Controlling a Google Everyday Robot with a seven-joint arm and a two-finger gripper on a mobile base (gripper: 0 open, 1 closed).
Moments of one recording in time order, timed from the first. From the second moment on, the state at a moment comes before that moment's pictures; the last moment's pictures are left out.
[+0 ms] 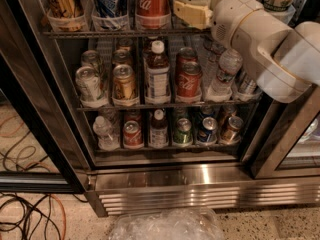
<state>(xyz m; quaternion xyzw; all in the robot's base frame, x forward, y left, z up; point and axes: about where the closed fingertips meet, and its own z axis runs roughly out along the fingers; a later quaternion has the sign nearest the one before) 0.653 -0.093 1.073 -0.25 0.59 0.13 0.76</state>
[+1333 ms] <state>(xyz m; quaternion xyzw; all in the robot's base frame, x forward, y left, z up) 0.645 -0.098 1.089 -0.23 0.57 0.14 0.78</state>
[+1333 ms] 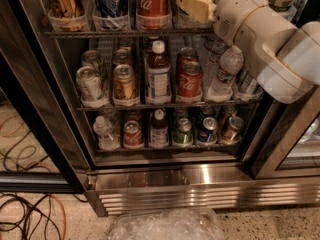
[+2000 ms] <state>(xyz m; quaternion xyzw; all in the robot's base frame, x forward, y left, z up) 0.623 -0.097 1.086 -0.24 0.57 0.16 0.77</state>
